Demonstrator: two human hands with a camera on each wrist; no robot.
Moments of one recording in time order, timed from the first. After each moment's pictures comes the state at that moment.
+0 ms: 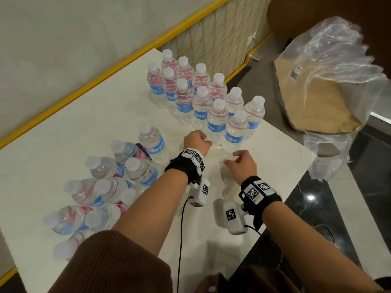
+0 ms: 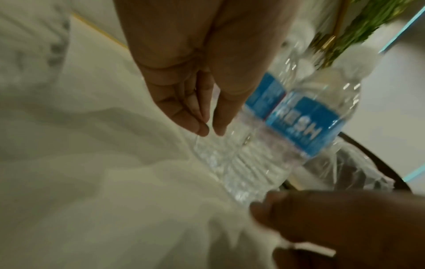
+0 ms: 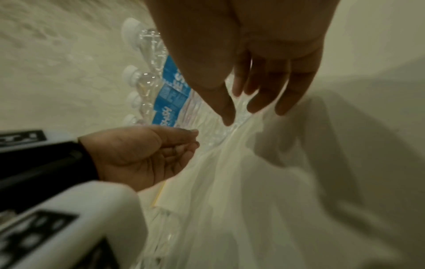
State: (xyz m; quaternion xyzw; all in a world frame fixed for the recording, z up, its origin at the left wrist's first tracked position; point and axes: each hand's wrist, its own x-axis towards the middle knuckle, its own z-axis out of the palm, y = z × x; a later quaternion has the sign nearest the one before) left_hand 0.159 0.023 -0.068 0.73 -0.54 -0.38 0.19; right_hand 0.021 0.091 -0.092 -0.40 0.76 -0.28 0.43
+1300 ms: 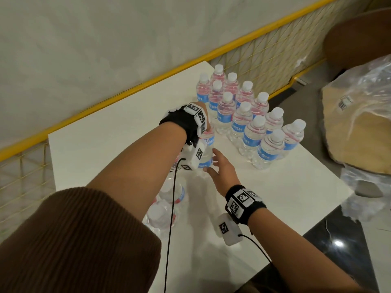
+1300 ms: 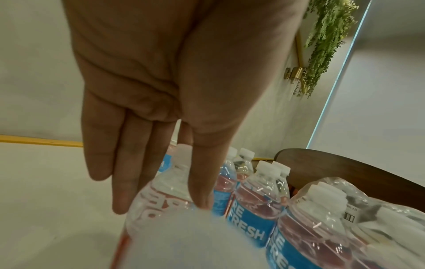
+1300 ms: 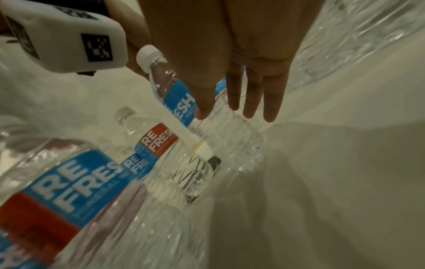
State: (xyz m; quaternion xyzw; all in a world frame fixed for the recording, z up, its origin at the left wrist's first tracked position) left_hand 0.260 -0.011 0.061 0.70 -0.67 -0.23 -0.12; right_hand 0.126 0.096 -0.069 -0.65 0.54 -0.27 0.46
